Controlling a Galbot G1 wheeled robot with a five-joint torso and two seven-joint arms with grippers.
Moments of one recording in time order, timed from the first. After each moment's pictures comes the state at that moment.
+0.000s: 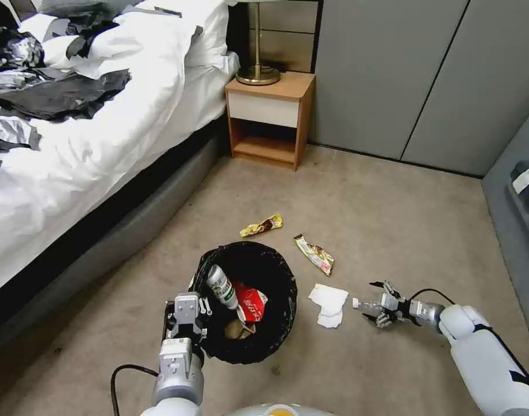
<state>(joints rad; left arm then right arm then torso) 1.81 -1.53 -0.31 -2.31 0.11 0.31 -0.31 -0.91 1.12 0.52 0.81 -0.52 0.55 -0.77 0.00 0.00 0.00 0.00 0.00</state>
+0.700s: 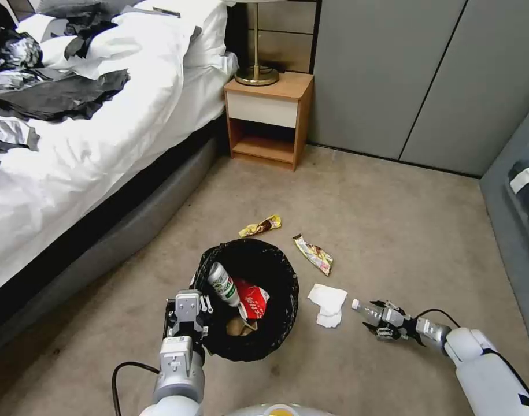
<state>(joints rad) 1.82 -1.52 -0.31 -2.31 0.11 0.31 -0.31 -0.96 1.14 0.60 0.73 -0.44 0.54 -0.77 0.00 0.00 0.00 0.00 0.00</state>
